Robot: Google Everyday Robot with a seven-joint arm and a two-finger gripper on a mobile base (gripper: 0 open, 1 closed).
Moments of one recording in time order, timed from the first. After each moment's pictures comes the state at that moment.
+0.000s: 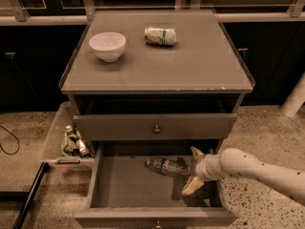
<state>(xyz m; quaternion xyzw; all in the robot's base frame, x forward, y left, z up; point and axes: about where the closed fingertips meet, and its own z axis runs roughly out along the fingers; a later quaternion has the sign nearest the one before) 0.545 -0.175 0.437 -0.56 0.76 0.09 0.31</state>
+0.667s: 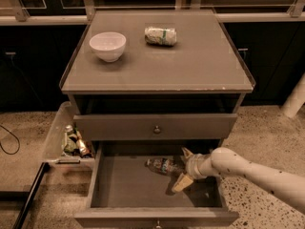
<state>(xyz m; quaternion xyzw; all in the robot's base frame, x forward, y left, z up) 0.572 -0.141 0.398 -0.55 0.75 0.14 0.33</state>
